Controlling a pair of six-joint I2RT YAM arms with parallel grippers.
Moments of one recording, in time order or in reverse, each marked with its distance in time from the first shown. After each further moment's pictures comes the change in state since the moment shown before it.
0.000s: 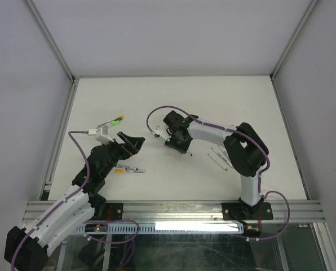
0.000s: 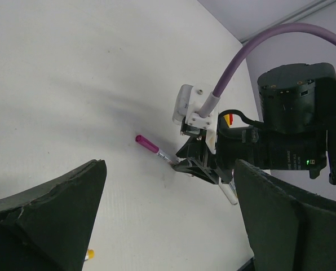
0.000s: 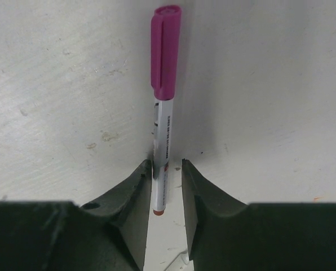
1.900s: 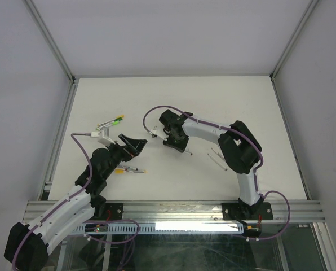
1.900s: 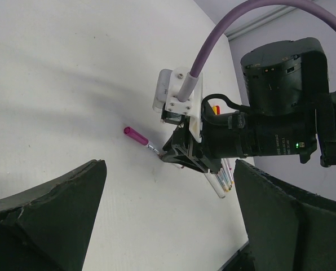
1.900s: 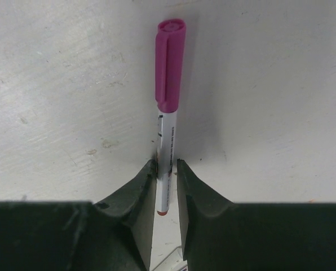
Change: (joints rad) left arm 0.000 0.023 -0.072 0.125 0.048 -0.055; right arm 0.012 0.082 0.119 -0.110 0.022 -0.008
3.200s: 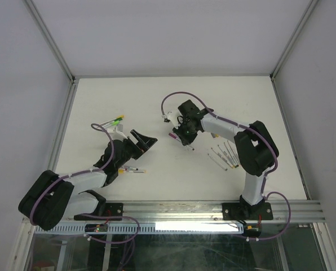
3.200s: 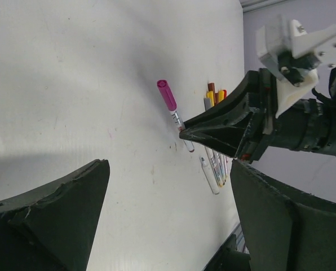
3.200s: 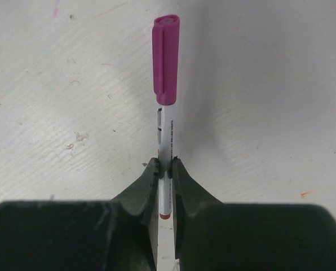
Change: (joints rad) left arm 0.000 0.542 0.005 0.426 0.107 -0.161; right arm -0.166 -0.131 -0.148 0.196 -0.200 0.082
